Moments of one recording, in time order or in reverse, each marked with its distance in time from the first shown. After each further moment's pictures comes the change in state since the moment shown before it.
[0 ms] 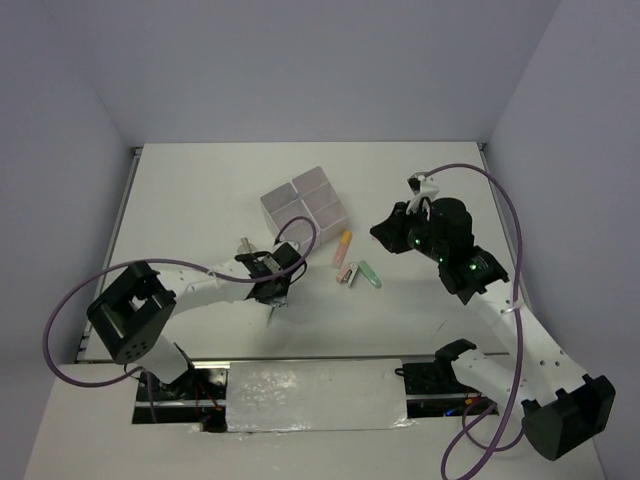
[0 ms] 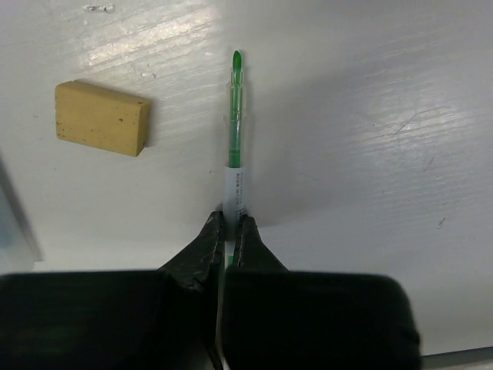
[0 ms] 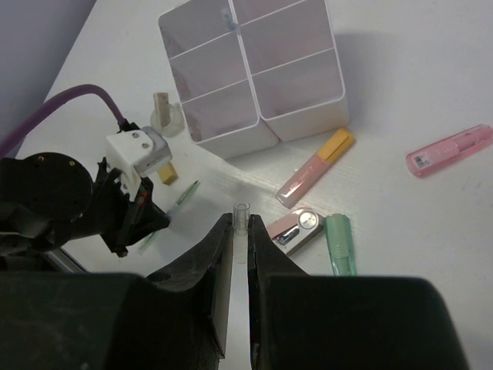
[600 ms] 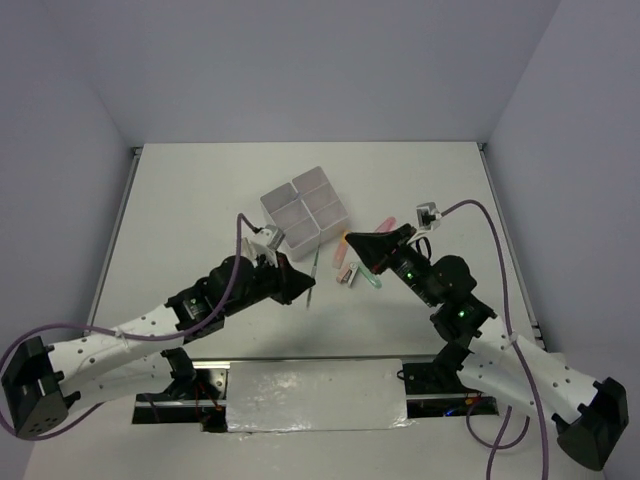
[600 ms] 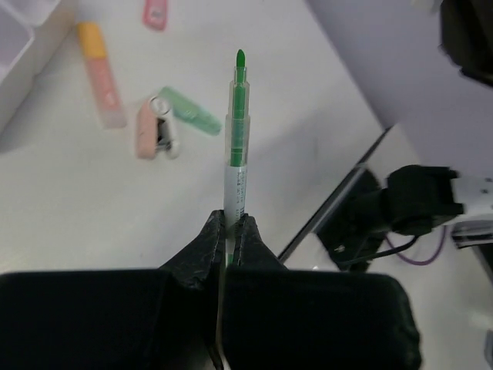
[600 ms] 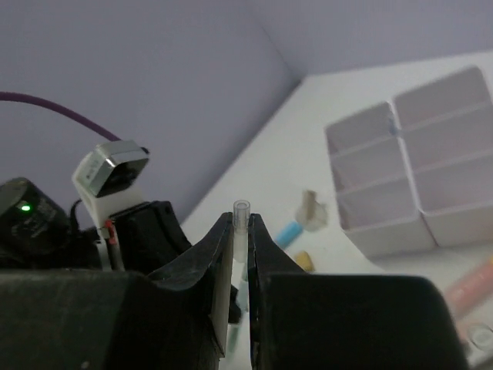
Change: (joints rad) left arm -0.124 -0.597 -0.225 0.503 0.167 -0.065; right arm 0.278 -0.235 -0.382 0.653 0.188 0.313
